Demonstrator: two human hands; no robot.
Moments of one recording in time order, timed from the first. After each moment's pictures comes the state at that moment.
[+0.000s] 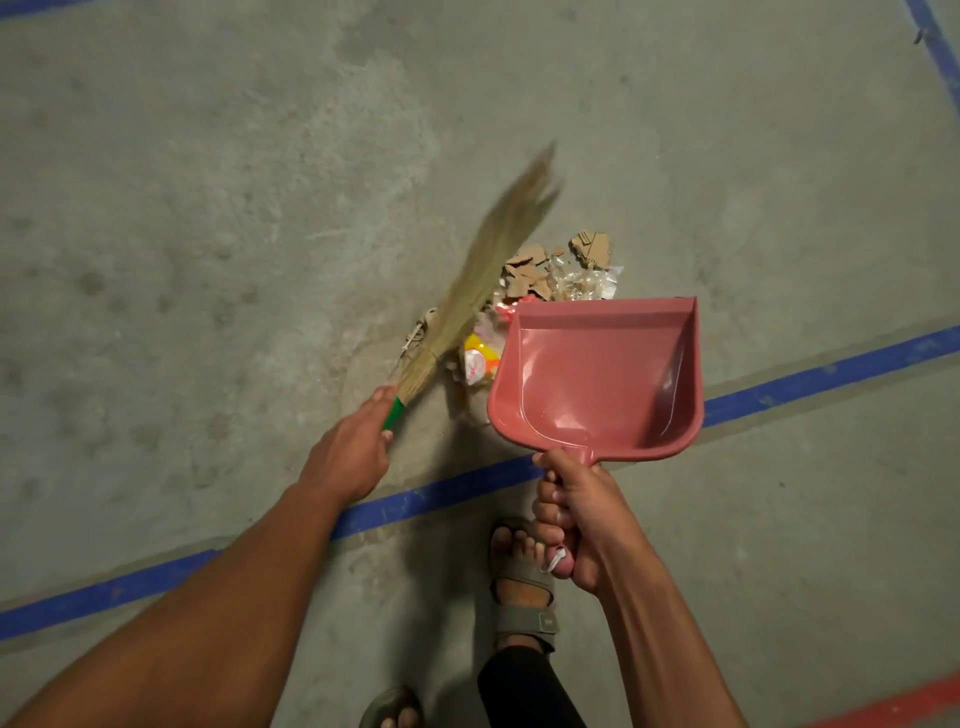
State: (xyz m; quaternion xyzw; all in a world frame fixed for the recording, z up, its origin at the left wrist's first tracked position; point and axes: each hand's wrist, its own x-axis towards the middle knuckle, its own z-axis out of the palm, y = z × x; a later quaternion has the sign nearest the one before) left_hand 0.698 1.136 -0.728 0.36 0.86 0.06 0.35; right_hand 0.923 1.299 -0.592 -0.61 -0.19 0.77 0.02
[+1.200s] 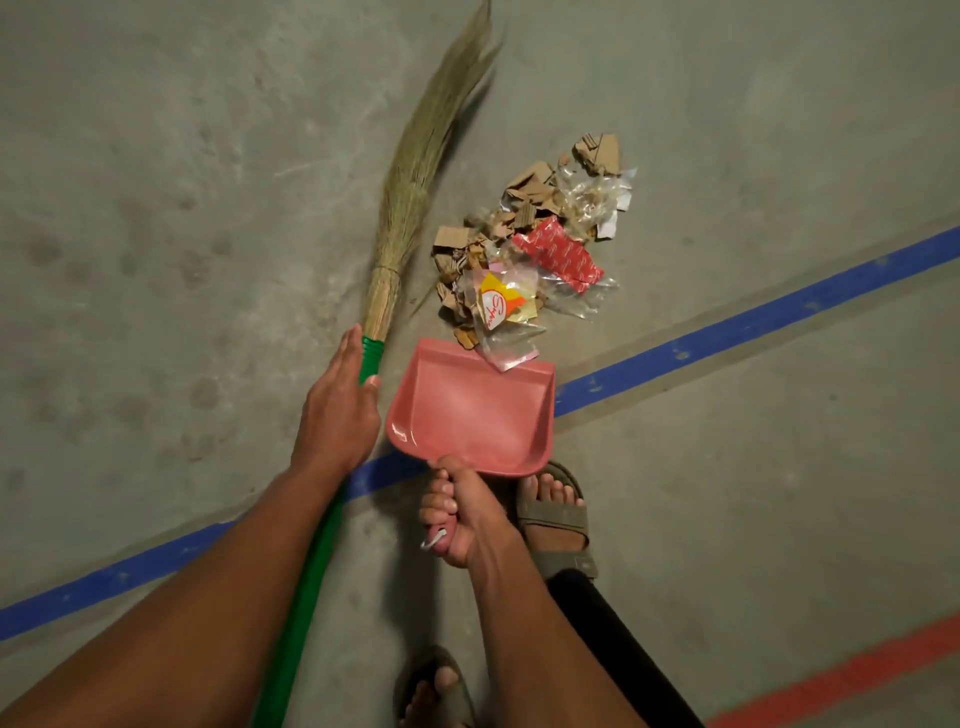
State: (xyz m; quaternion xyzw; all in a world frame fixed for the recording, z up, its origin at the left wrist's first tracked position) left_hand 0.722 1.109 -0.748 0.29 0.90 0.17 0.27; right_hand 0.891 1.138 -0.783 -0.52 0.13 0.85 -0.01
